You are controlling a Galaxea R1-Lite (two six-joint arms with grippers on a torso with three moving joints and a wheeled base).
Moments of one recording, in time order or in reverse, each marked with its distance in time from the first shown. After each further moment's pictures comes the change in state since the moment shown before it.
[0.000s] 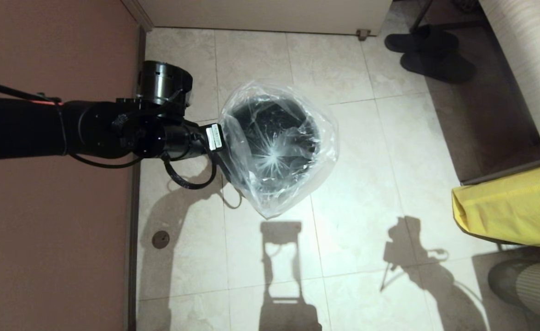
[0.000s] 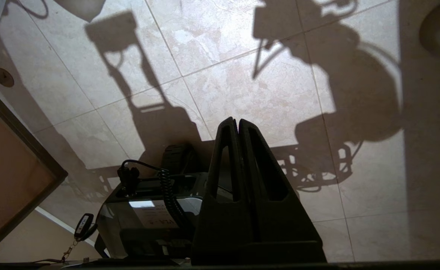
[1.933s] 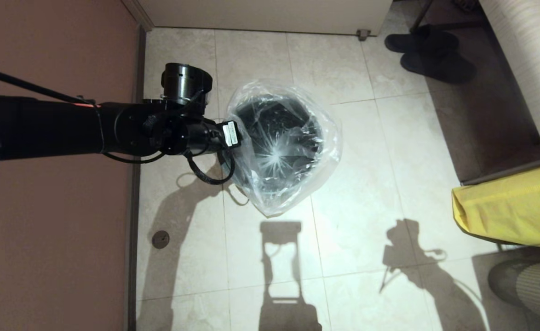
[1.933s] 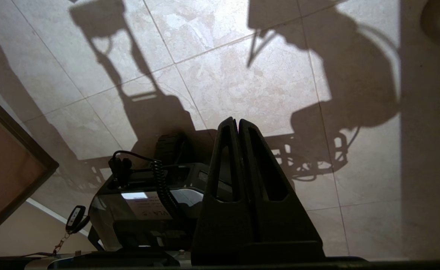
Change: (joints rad) left arm -0.044 0.101 -0.126 -0.015 -0.005 0.003; right arm 0.003 0.022 0.032 -0.003 0.002 0.001
